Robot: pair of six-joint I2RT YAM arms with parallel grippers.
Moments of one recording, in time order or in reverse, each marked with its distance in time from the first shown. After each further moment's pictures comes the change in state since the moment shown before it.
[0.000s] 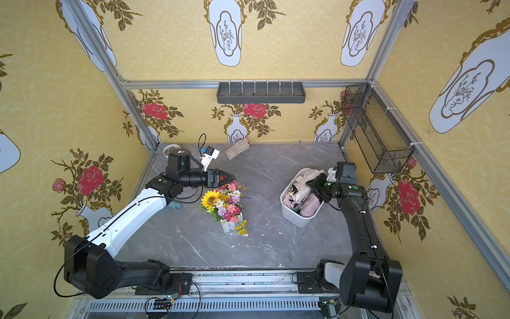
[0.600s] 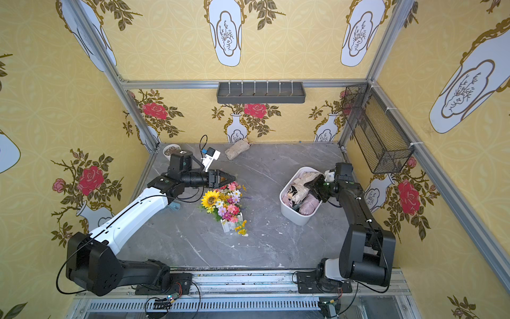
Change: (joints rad) left arm 0.000 0.024 -0.006 0.000 -0.009 -0.004; right arm -0.027 0.177 -0.023 0.103 -0.082 -0.054
